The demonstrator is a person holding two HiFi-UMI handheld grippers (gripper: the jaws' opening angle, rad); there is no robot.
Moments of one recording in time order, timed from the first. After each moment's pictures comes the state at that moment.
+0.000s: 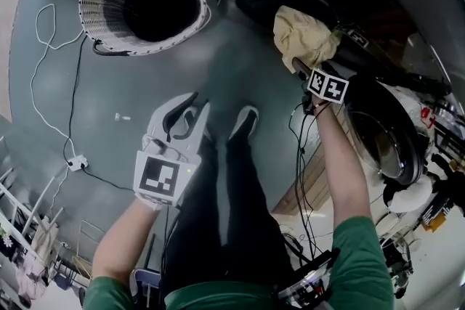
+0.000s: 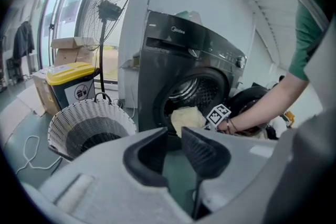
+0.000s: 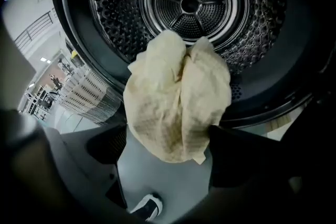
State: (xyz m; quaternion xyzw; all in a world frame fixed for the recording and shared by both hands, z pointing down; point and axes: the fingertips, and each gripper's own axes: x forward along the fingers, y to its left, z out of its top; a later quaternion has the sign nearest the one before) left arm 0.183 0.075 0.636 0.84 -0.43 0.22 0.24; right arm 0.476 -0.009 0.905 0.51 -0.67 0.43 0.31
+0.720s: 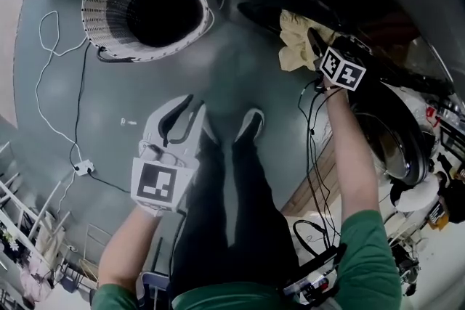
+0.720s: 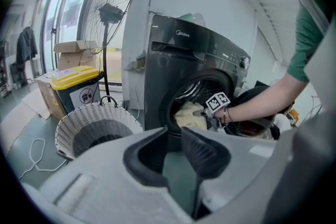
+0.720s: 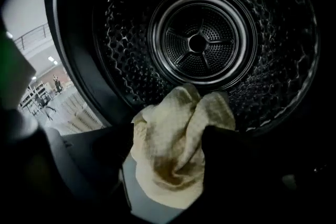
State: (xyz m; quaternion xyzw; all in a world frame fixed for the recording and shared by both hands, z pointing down) left arm 0.168 0.063 0.625 0.83 -0.45 0.23 0.24; right arm 0.473 -0.113 0.829 0.56 -0.72 0.32 0.24
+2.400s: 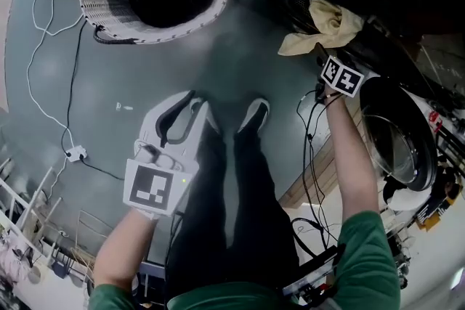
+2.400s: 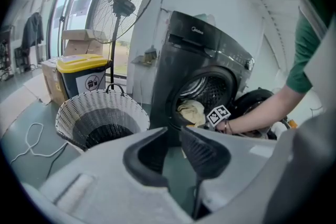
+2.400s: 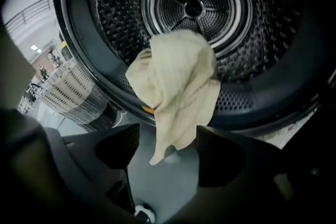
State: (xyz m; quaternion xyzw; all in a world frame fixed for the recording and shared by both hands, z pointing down) left arm 0.129 0.078 0.658 0.82 -0.45 0.20 0.29; right arm 0.467 -0.038 0.925 0.57 -0.65 0.37 0.34
